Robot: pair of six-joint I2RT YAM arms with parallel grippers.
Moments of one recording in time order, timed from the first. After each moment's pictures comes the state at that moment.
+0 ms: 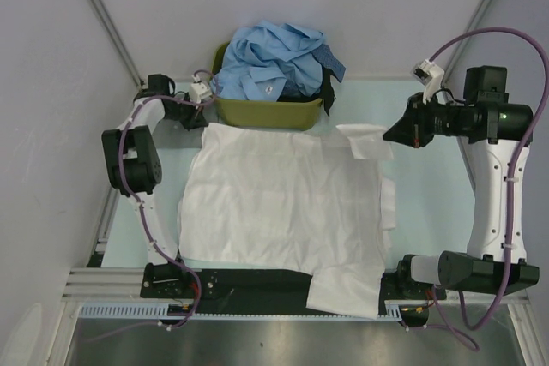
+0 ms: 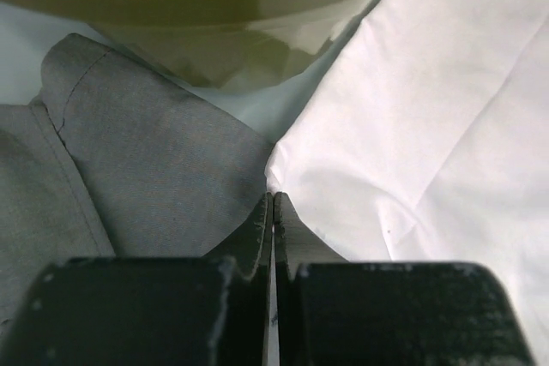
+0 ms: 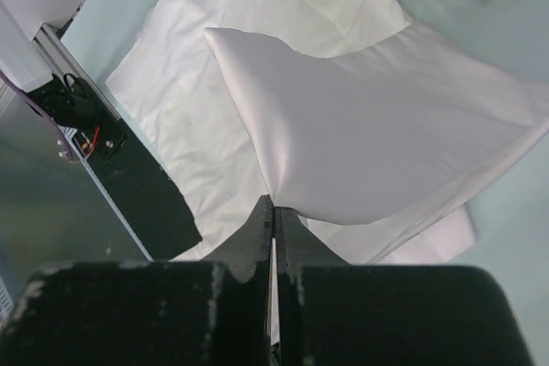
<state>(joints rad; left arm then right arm) 0.13 2.18 1.74 -0.65 0.78 0.89 -0.12 1.31 1.75 -1.35 -0.90 -0.38</state>
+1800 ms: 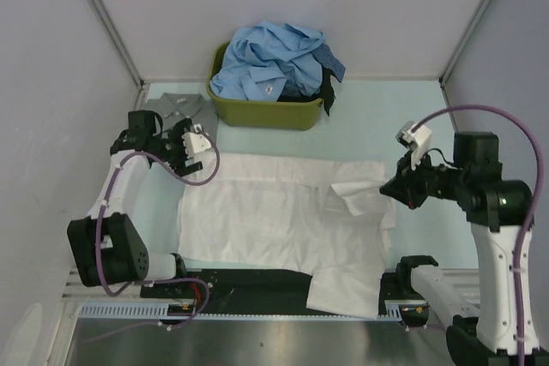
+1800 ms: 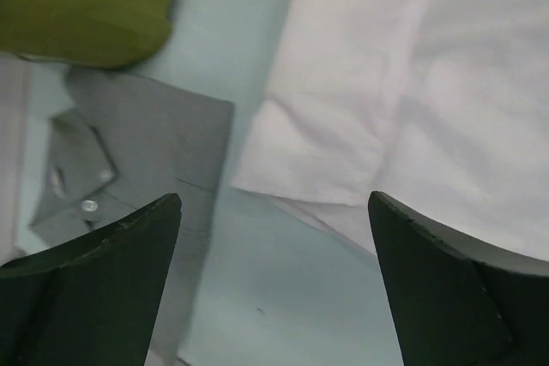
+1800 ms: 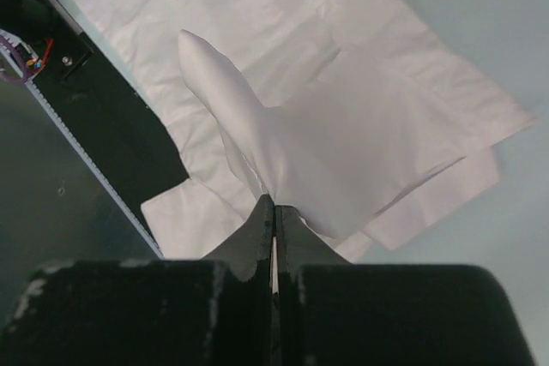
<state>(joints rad) 0.13 1.38 1.02 -0.70 0.68 1.43 0.04 0.84 1.40 -1.36 -0.70 -0.40</state>
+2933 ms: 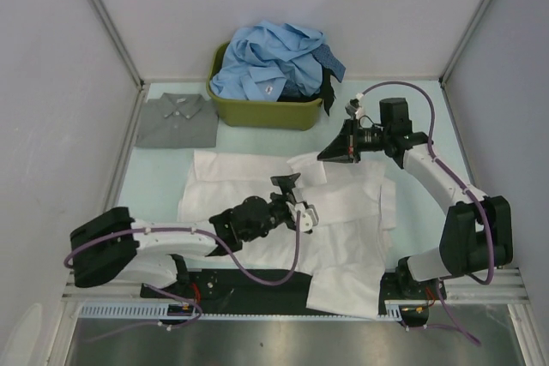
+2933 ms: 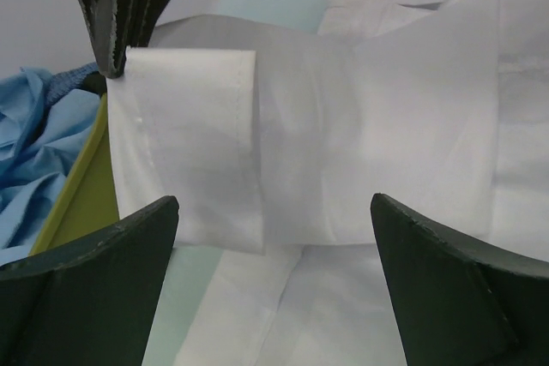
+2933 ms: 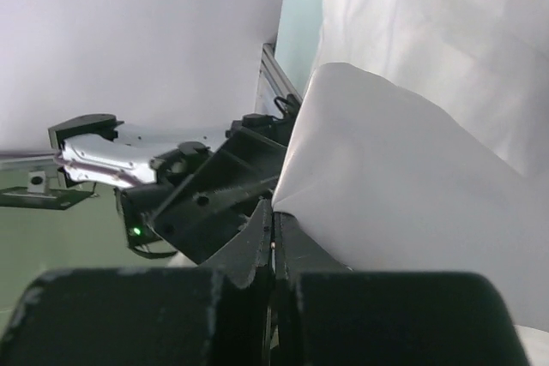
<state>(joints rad) -1.16 1.26 0.50 0.61 -0.17 0.65 0.22 1.43 1.06 -0.30 -1.12 0.71</state>
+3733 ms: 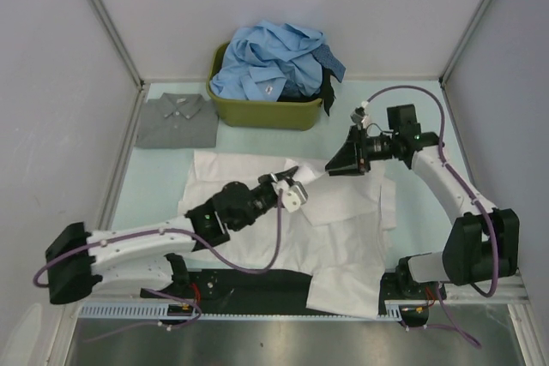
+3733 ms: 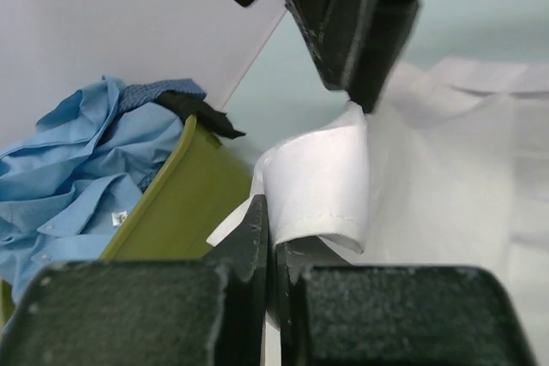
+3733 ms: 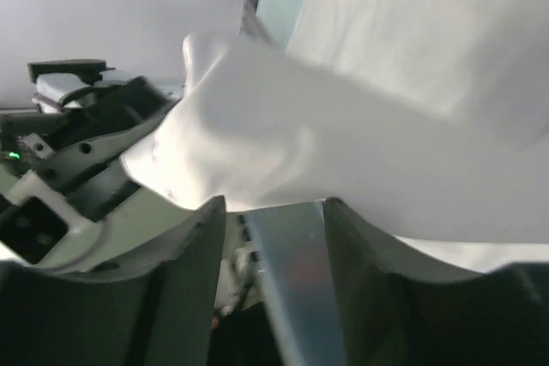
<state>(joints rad) -1.15 1.11 0.62 0.48 -0.25 0.61 0.19 1.36 1.03 -0.54 -1.18 0.51</state>
